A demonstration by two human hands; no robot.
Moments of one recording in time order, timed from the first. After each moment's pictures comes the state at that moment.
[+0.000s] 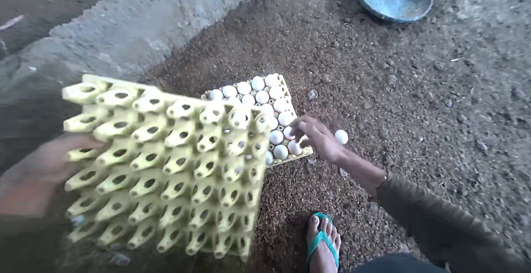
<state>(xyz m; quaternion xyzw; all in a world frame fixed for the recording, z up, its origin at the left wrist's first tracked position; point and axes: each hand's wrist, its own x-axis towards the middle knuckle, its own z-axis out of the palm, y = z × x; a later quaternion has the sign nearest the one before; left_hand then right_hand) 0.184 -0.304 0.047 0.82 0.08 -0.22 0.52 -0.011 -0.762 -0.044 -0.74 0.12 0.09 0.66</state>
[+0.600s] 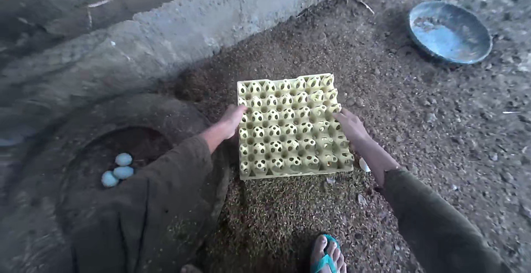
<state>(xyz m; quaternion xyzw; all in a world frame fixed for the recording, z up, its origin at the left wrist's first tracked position) 0.206 -0.473 -0.089 0.78 0.14 -0.30 0.54 0.071 -0.804 -0.074 -0.78 0.30 0.08 0.54</state>
